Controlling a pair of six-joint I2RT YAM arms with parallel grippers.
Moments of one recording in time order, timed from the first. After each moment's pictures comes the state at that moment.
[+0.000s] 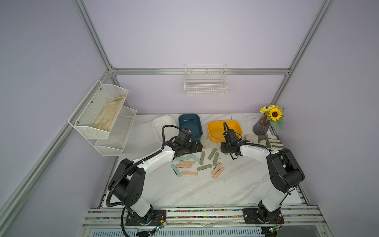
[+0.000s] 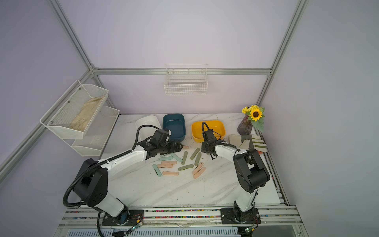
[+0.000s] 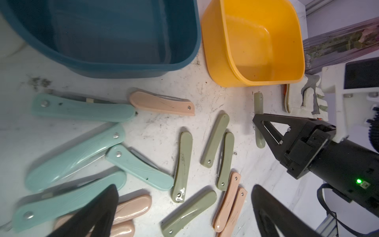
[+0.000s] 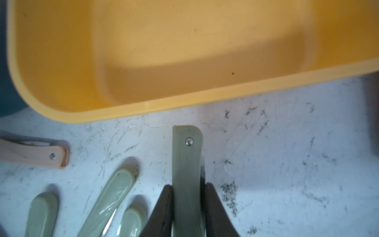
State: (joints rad) left arm -0.58 1.64 1.13 -0.32 0.11 -0.70; right arm 0.45 1.72 1.03 -0.28 0.16 0.45
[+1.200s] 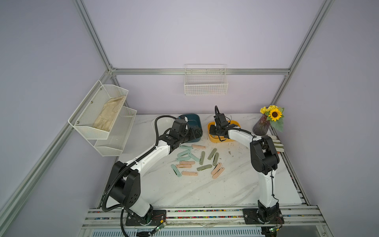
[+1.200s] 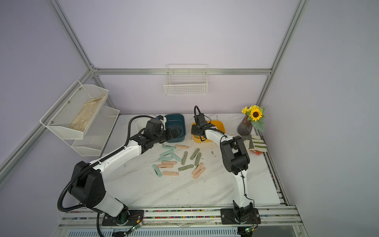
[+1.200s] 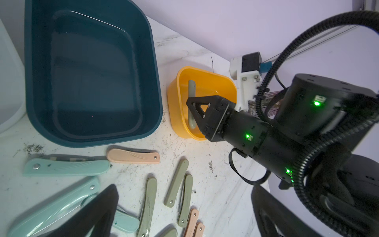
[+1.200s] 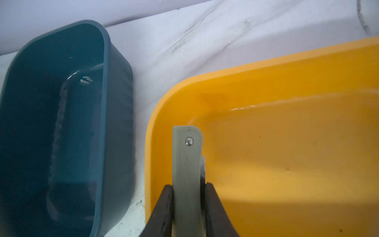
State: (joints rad) left arm -0.50 1.57 1.22 -0.24 0.13 -0.75; right arm 0.45 2.15 1.64 -0.31 0.06 0.47
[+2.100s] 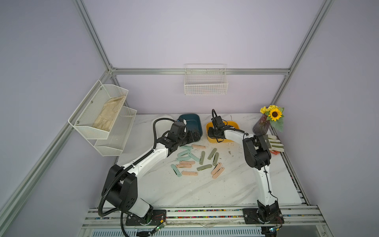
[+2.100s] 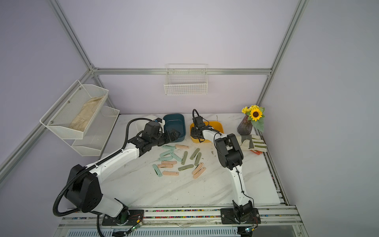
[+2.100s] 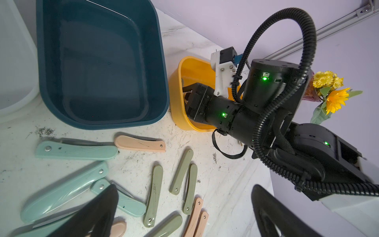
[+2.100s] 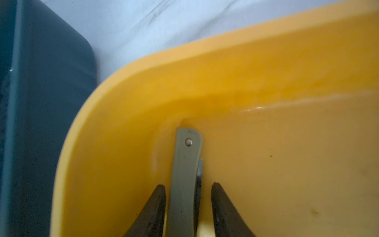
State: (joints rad) left arm -0.50 1.52 1.17 -0.26 0.13 -0.75; right arm 0.44 2.27 1.70 -0.31 0.04 0.51
